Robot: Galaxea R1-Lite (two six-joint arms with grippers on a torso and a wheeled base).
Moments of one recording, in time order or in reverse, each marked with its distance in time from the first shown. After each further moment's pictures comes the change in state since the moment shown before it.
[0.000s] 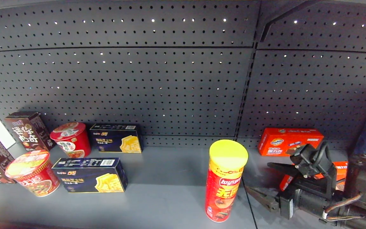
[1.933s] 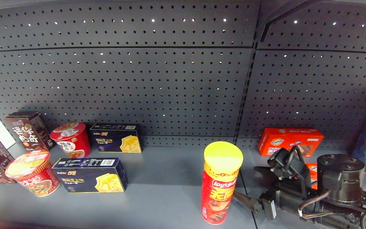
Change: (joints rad) left arm -0.001 0.005 -0.017 -0.002 -0.005 -0.013; right arm 0.036 0.120 -0.049 -0.014 0.005 -0.019
